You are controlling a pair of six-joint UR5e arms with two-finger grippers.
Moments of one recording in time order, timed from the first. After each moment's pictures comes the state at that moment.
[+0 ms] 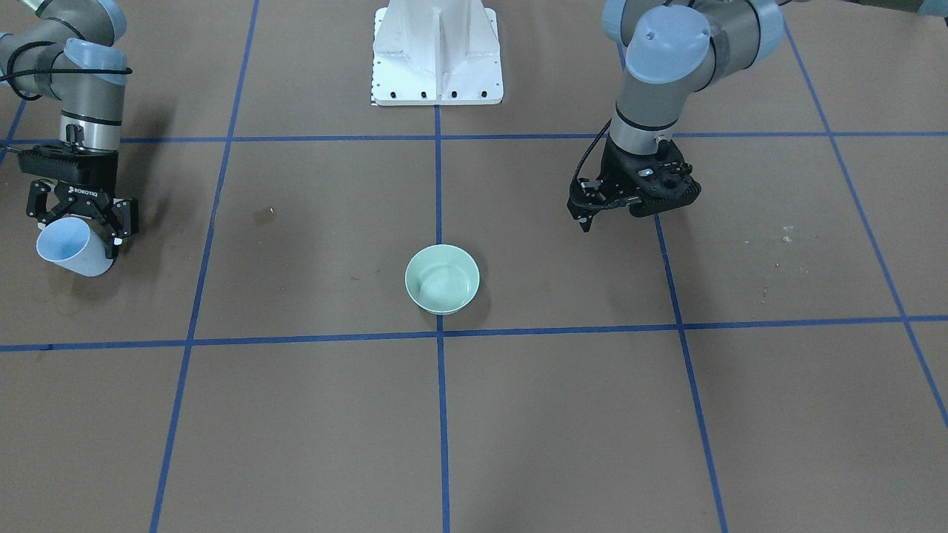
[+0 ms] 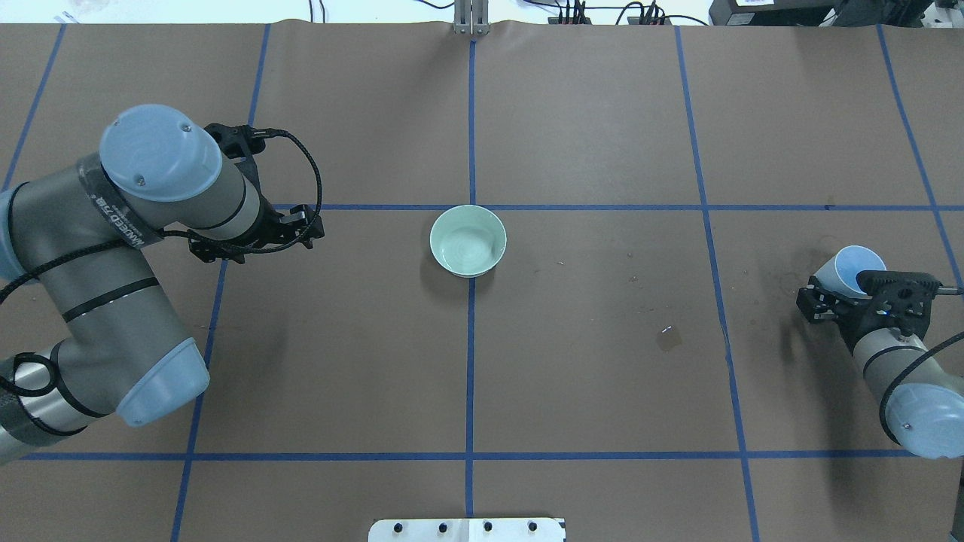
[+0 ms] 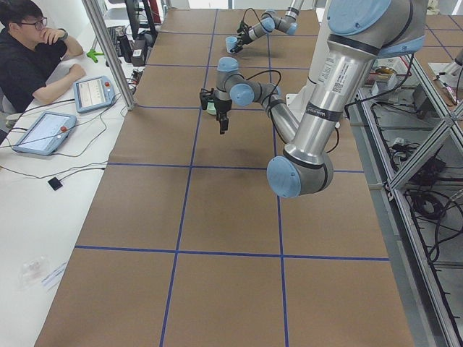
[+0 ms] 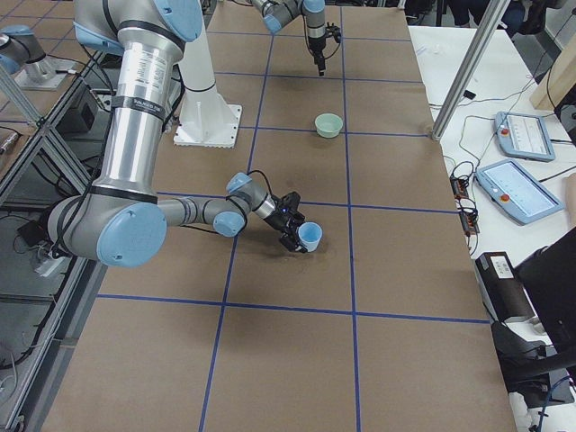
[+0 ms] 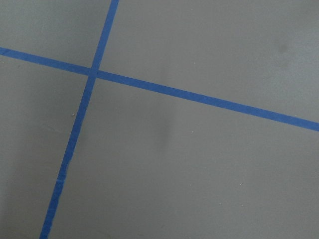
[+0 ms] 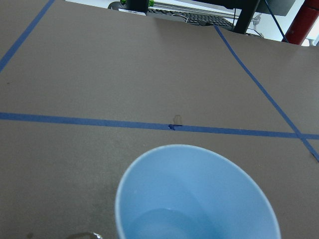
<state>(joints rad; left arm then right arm) -0.68 -2.01 -1.90 -1.51 -1.87 -1.32 0.38 -1.85 1.74 -0.81 0.92 1.37</state>
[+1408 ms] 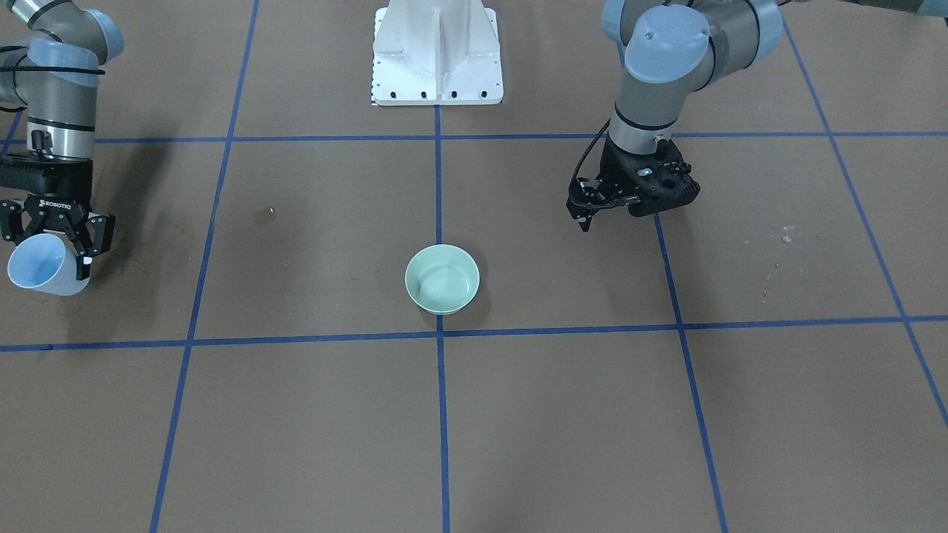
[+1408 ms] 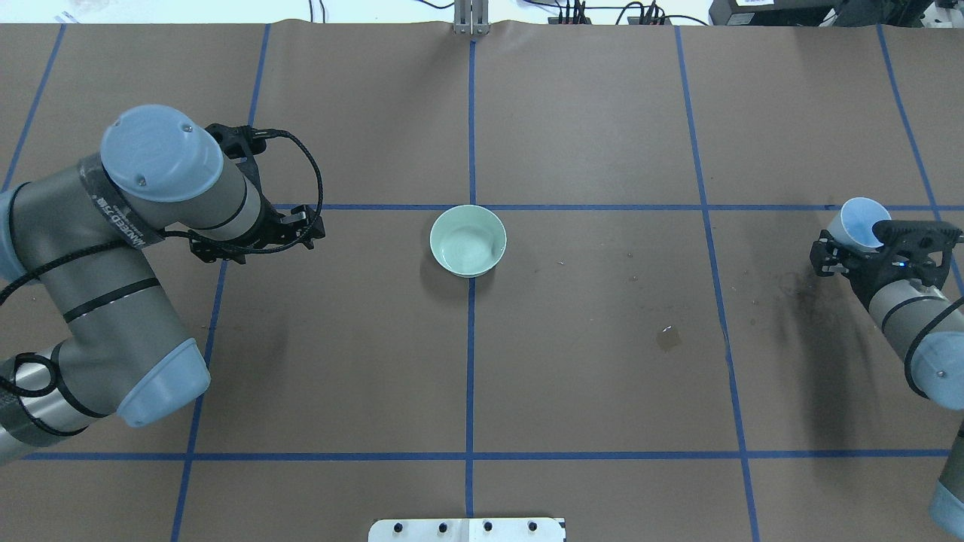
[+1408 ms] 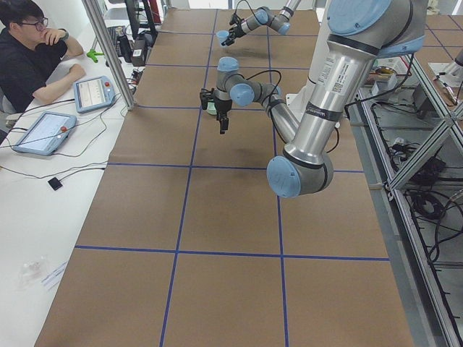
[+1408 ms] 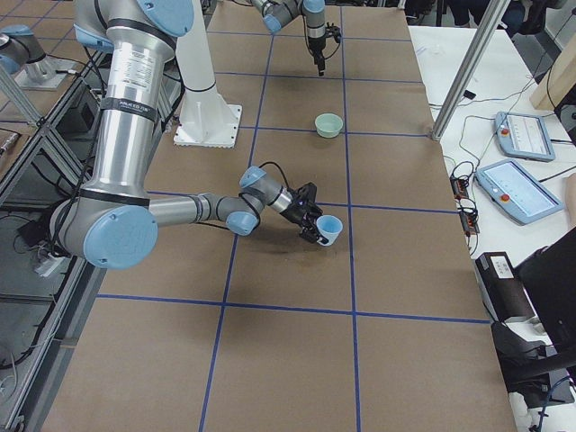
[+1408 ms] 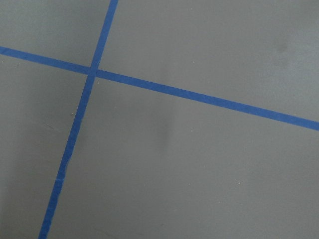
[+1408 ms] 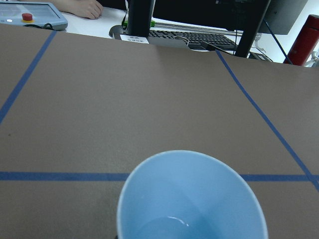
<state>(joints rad) -0.67 -2.01 -1.90 -1.51 -1.87 -1.32 0.57 -1.79 1.75 -0.67 1.03 1.15</state>
